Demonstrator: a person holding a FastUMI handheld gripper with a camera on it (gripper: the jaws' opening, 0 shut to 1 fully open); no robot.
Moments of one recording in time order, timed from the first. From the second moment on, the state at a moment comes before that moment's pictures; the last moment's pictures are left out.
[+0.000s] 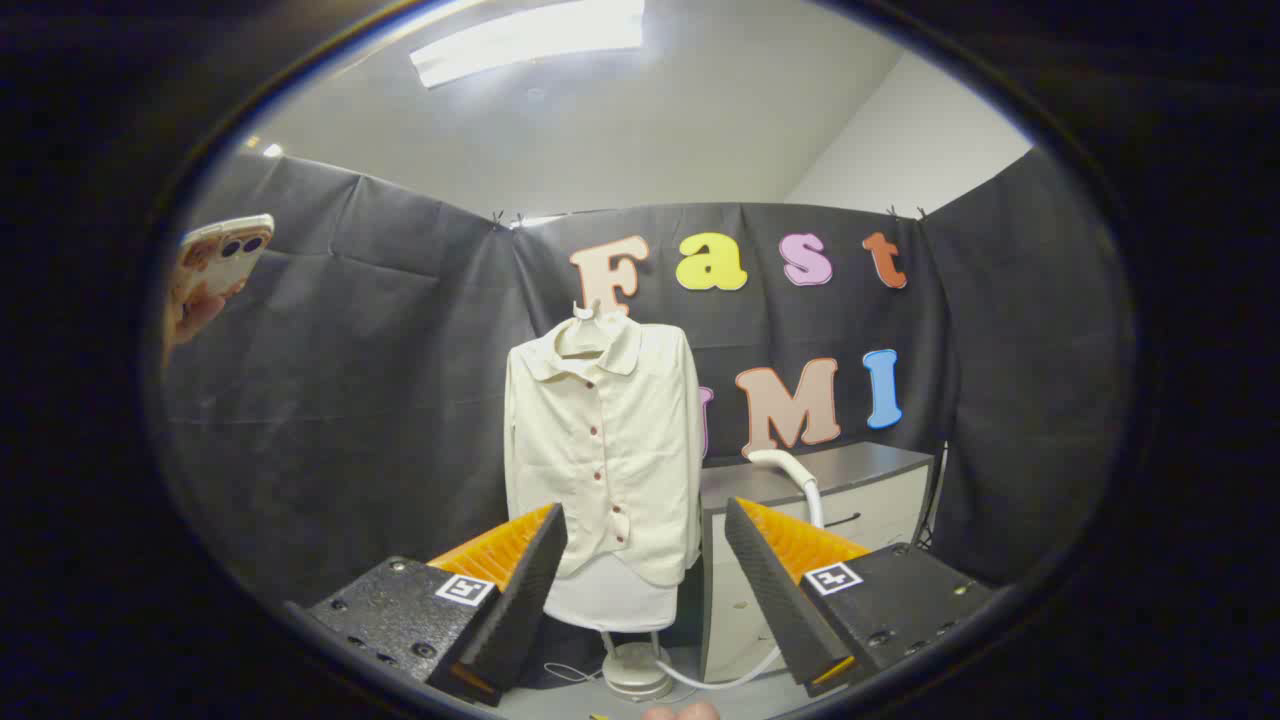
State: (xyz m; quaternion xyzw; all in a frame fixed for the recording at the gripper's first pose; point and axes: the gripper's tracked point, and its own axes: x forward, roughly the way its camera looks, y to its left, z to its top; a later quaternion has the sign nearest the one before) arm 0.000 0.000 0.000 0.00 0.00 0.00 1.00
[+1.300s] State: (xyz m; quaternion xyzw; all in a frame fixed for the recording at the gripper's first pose) arm 0.008 -0.009 -0.009 0.01 0.02 0.00 1.00
